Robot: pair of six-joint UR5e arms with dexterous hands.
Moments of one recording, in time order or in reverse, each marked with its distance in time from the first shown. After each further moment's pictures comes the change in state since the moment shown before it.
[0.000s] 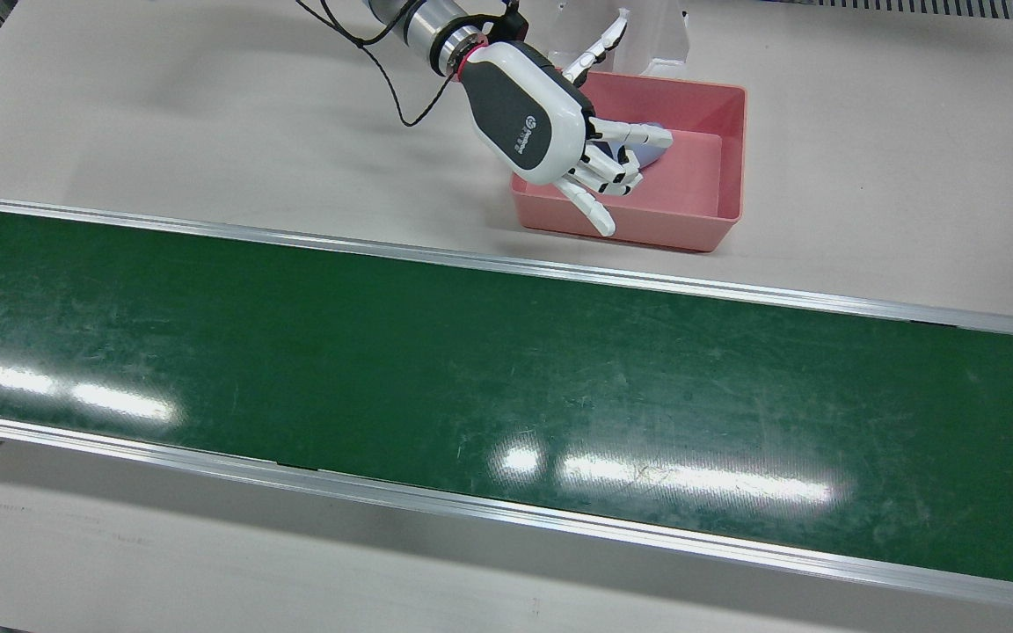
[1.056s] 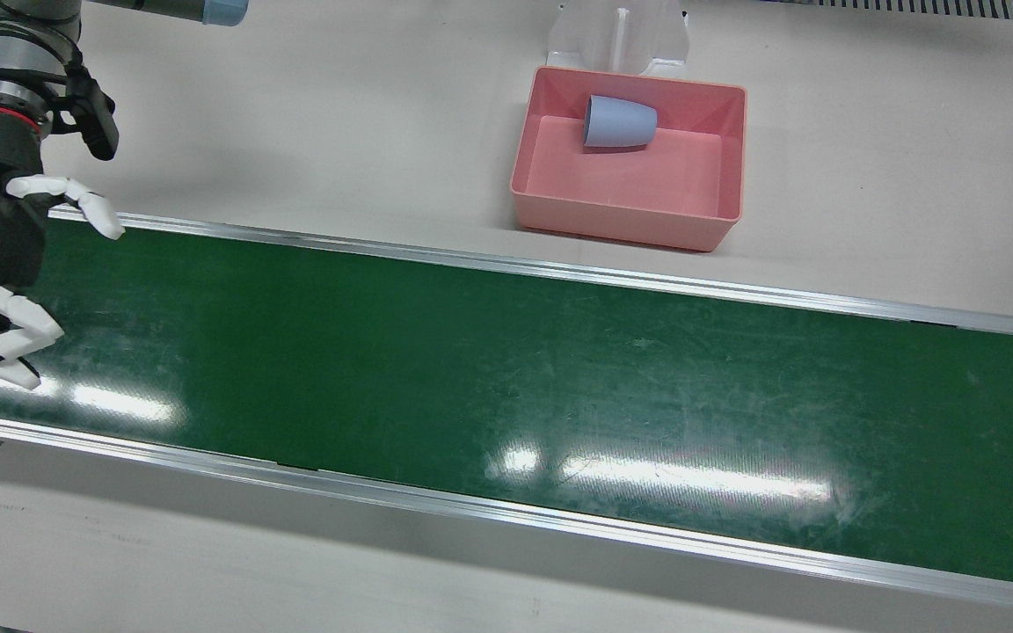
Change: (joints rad) left arm 0.000 0.000 0.001 -0.001 -0.001 0.000; right arm 0.822 -0.247 -0.188 0.123 -0.197 0.598
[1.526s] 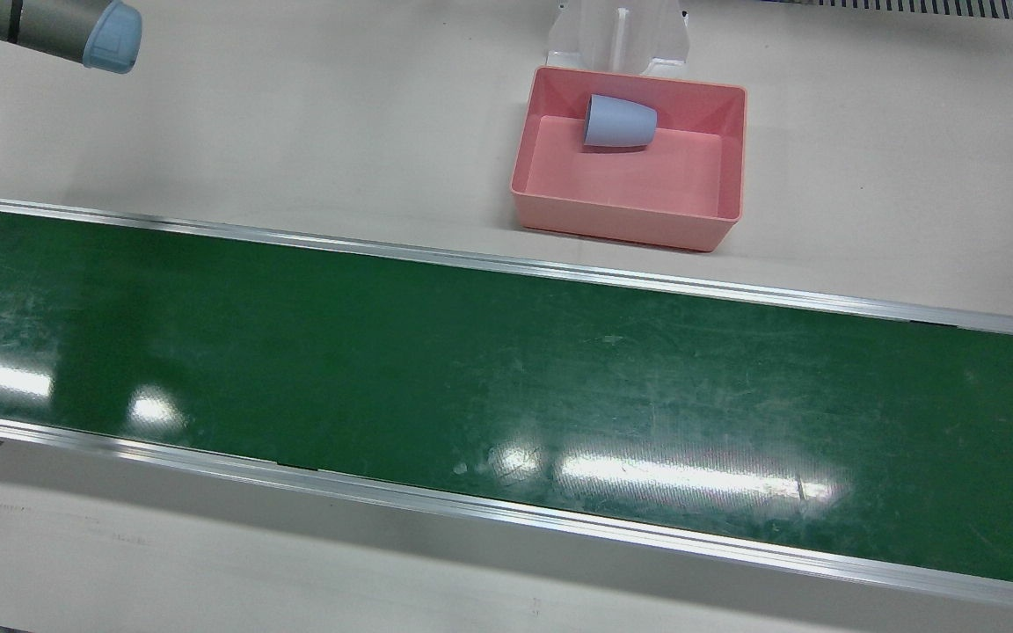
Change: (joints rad) left arm 0.000 0.000 -0.001 0.000 0.001 0.000; right arm 0.207 -0.049 -0.241 0.147 -0.060 0.078
